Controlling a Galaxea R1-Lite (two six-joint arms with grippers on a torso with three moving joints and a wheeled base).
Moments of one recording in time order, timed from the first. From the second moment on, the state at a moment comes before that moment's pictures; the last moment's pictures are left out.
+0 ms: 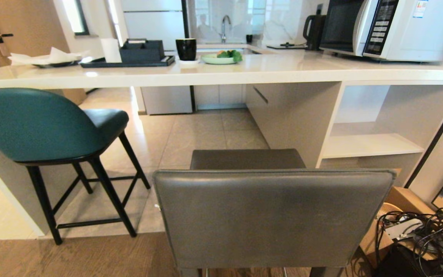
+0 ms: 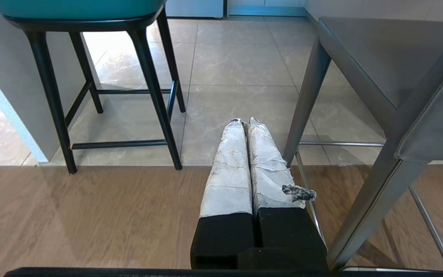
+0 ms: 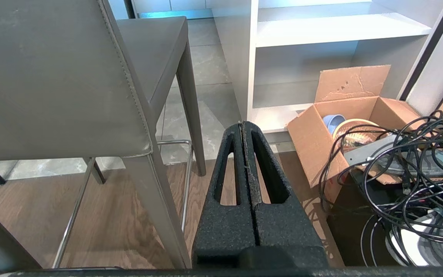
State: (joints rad) left arm 0.00 0.00 -0.02 0.02 0.01 -0.02; right arm 0.00 0.00 0.00 0.01 0.00 0.01
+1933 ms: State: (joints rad) left arm 0.00 0.00 -0.02 0.02 0.01 -0.02; right arm 0.00 0.00 0.00 0.01 0.00 0.01
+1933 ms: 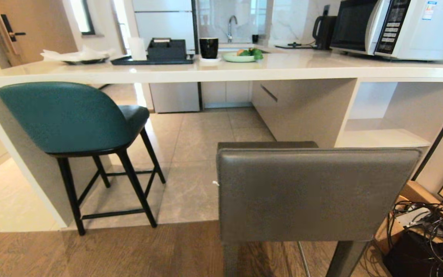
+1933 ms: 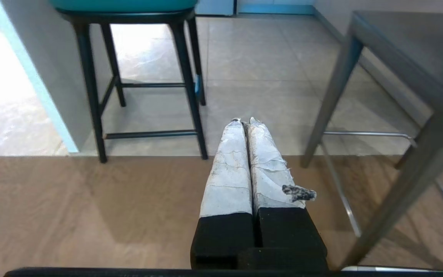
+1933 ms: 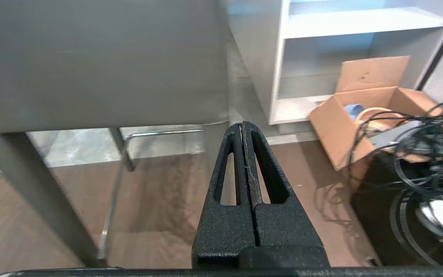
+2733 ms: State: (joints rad) left arm 0.00 0.00 -0.02 0.02 0.01 -0.02; right arm 0.00 0.00 0.00 0.01 0.00 0.01
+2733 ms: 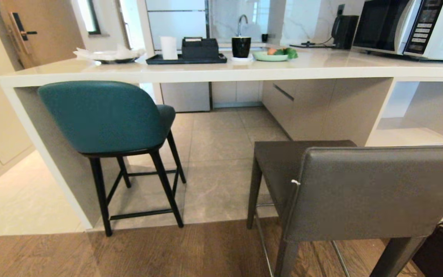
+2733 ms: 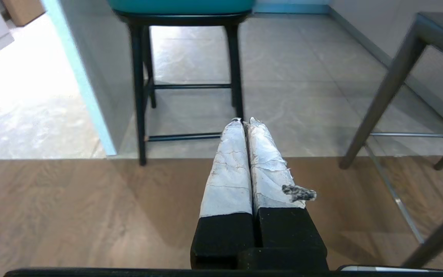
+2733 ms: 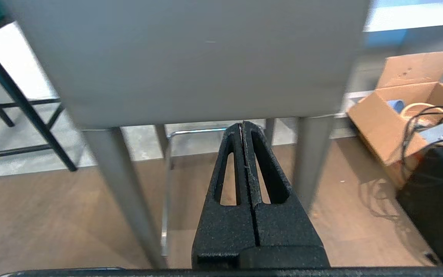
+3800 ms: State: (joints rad) left arm 0.00 0.00 -0.02 0.02 0.01 -0.02; right arm 0.00 0.00 0.00 0.01 0.00 0.01
